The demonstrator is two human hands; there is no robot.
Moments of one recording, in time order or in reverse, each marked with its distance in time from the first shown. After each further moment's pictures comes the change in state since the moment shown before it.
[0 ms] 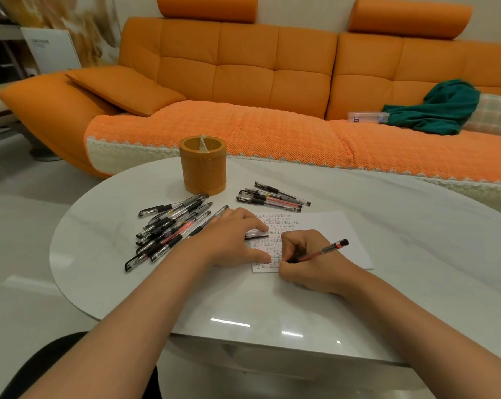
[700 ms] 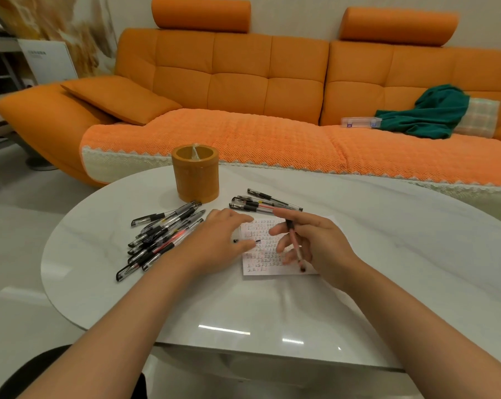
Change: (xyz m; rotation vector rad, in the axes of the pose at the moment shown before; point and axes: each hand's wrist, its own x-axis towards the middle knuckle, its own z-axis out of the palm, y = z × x) left_hand -0.002 -0.004 -0.002 -0.067 0.157 -0.017; right_hand 0.008 -0.018 -0.021 0.665 0.203 0.159
